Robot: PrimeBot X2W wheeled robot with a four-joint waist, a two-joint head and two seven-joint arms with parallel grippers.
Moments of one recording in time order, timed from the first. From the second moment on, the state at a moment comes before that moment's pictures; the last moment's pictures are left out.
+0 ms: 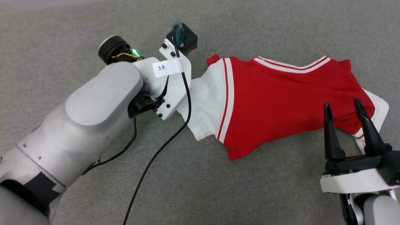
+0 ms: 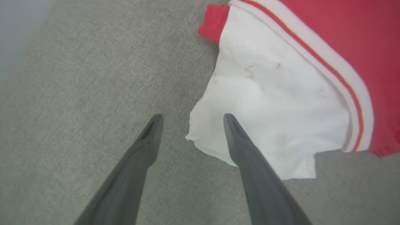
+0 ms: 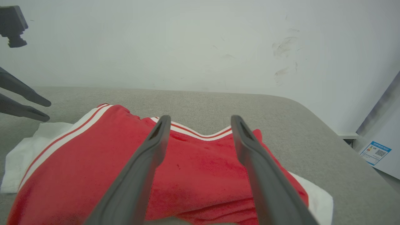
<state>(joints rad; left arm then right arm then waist) -1.19 0.42 -1.08 0.48 -0.83 -0.13 0.68 -0.11 -0.05 -0.06 -0.07 0.04 0.13 -0.26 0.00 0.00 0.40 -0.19</state>
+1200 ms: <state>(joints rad) -1.05 0.78 -1.17 0.20 -0.98 0.00 0.37 -0.04 -0.05 -0.11 -0.01 0.01 0.13 -0.26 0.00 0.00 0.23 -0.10</state>
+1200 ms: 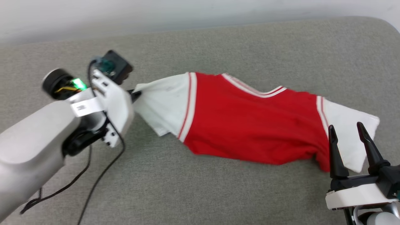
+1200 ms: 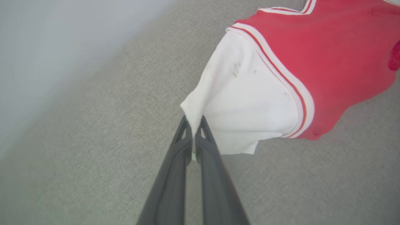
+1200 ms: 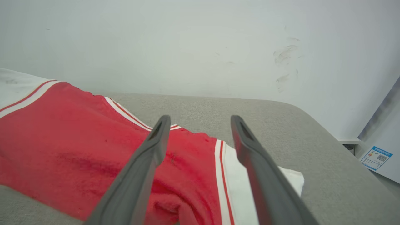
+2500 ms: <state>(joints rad) -0.86 0.73 -1.08 0.65 -1.07 0.07 -0.06 -0.10 -0.08 -0.17 0.02 -0.02 0.13 -0.26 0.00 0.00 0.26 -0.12</state>
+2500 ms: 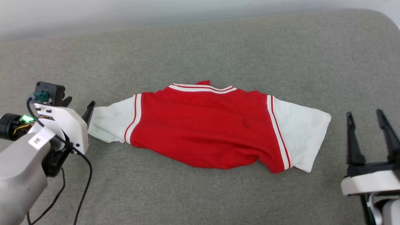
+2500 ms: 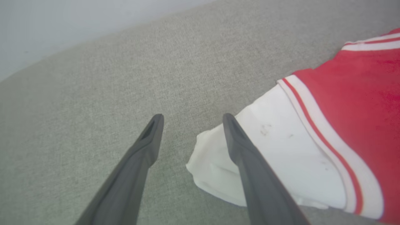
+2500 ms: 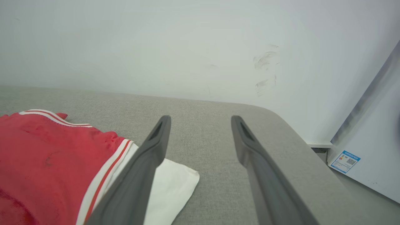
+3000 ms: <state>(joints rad) -0.65 0.72 -0.86 0.27 -0.87 0.39 -0.26 -0.29 -0.46 0.01 0.11 0.26 0.13 0.07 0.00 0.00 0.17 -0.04</state>
